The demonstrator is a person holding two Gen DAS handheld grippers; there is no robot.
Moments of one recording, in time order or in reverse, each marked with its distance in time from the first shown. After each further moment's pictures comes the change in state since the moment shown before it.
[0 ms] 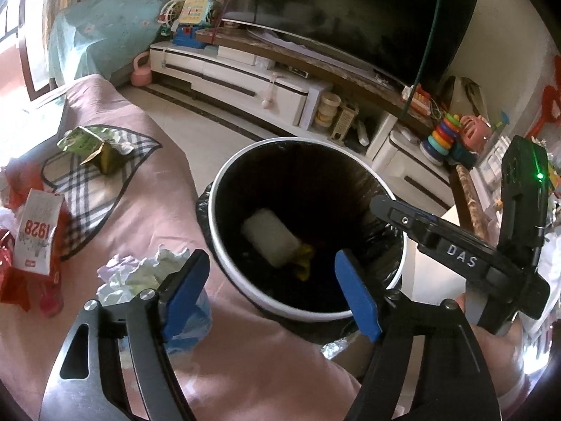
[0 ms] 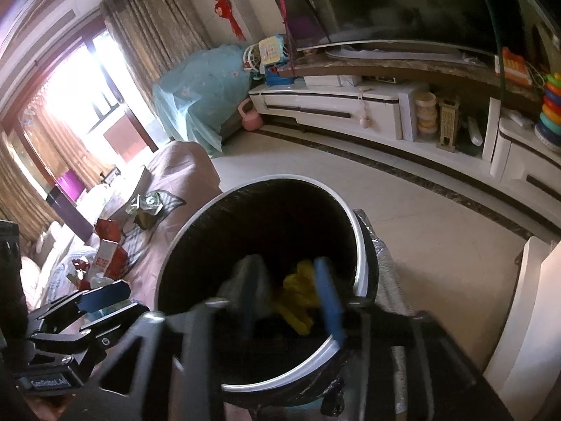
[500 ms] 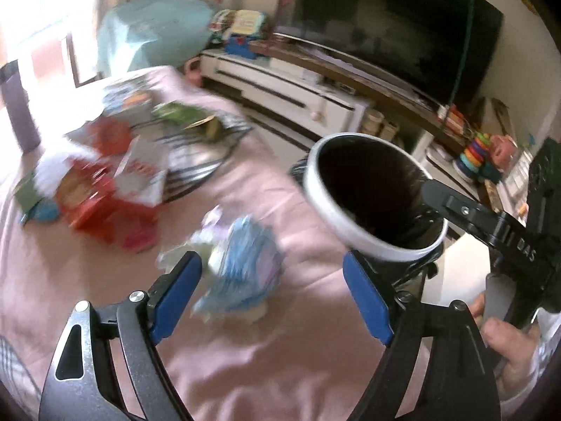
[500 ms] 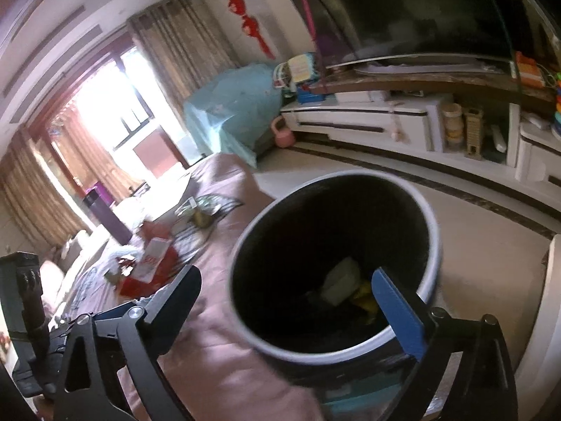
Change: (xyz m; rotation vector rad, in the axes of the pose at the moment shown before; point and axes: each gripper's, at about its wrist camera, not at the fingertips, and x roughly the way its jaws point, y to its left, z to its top) left arm -0.059 0.063 -0.058 -0.107 -0.068 0.148; right arm -0.018 0.055 -0.028 -0.014 -0.078 0.126
